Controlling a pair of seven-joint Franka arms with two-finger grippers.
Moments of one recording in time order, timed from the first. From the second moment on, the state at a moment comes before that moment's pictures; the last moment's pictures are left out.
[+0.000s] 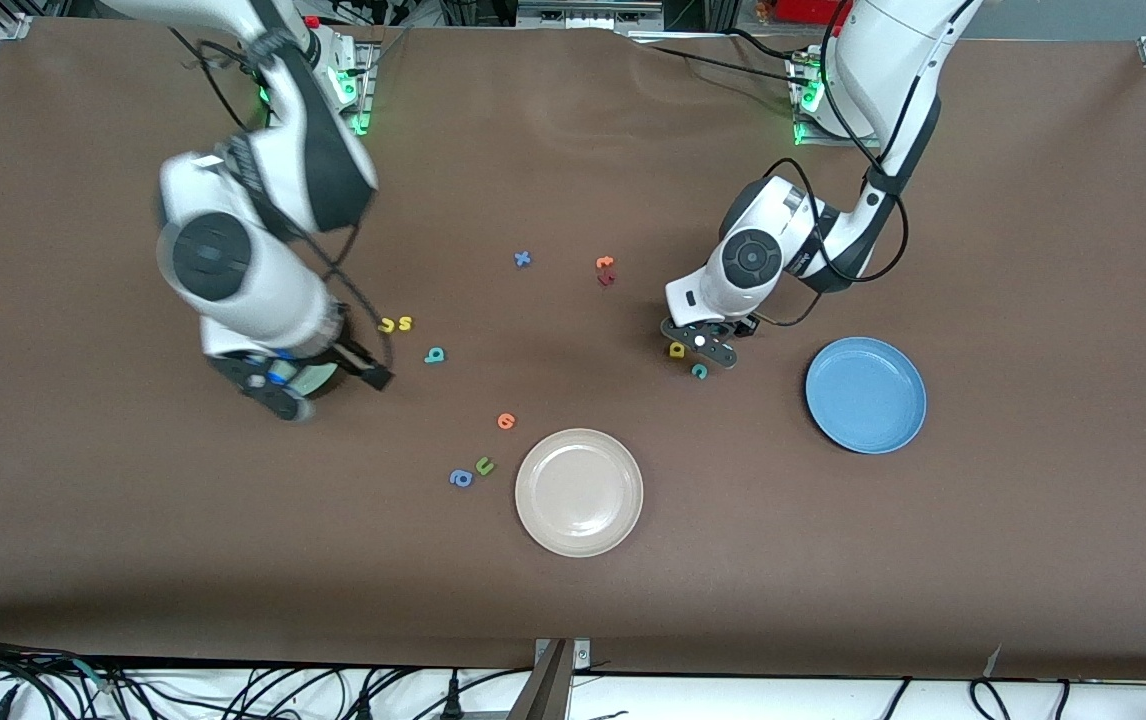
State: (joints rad) left arm -0.37 0.51 -0.18 -2.07 0.08 2.40 -0.05; right arm 0.45 0.47 -0.05 -1.54 0.01 1.91 1.00
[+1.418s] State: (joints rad) left arm -0.36 0.53 -0.18 -2.06 0.12 2.47 -0.05; right arm 0.48 0.60 0.03 -1.91 0.01 2.43 1.06
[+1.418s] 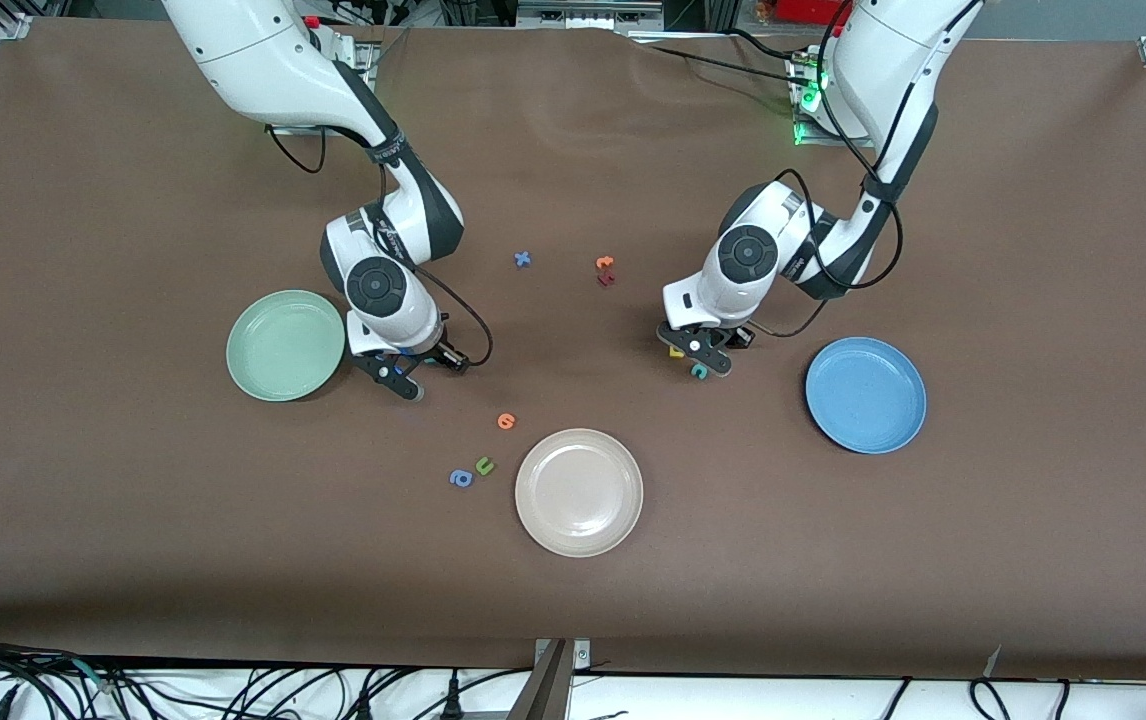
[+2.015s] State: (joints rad) left arm -0.33 0.51 -0.18 -2.04 0.12 2.45 0.02; right arm 0.48 0.58 0.03 -1.92 0.01 2.43 1.06
